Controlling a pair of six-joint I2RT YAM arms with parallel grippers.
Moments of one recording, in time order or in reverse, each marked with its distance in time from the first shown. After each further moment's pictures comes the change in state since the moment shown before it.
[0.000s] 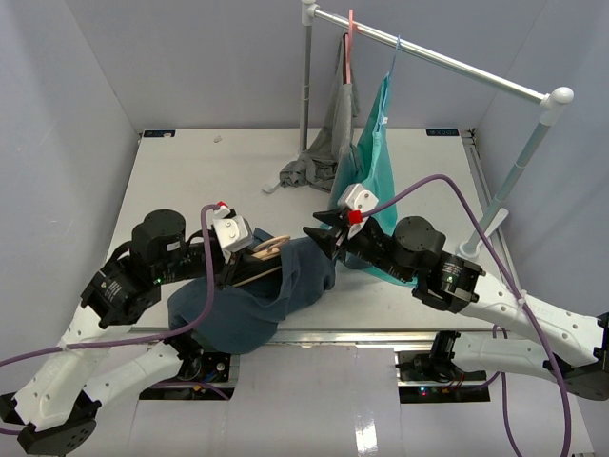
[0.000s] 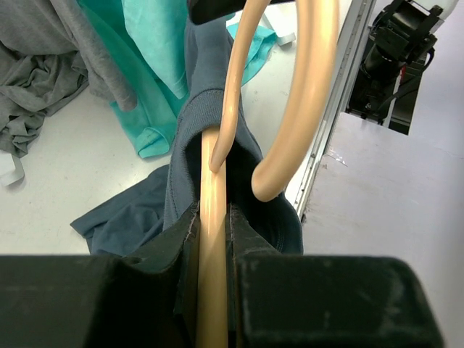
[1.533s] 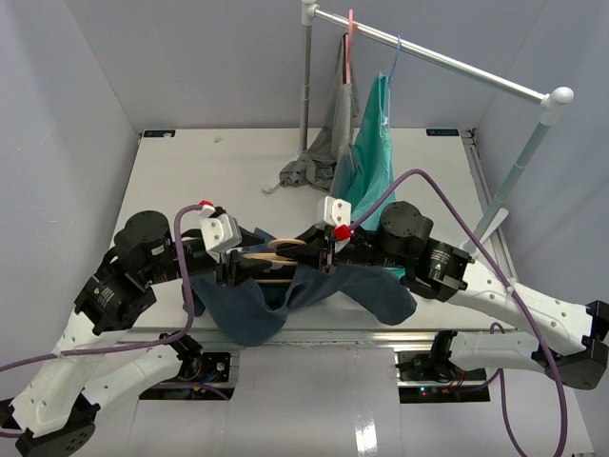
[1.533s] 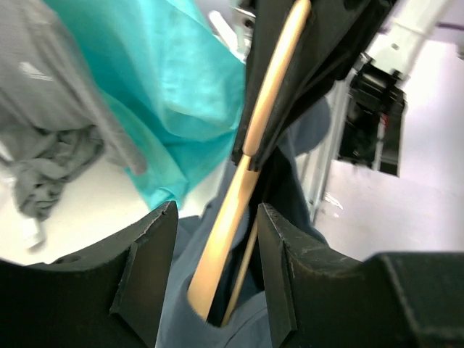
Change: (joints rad) left arm 0.000 -0.034 0.004 0.152 0.086 -0.017; right arm -0.001 0.115 0.137 -0.021 -0.495 -0.054
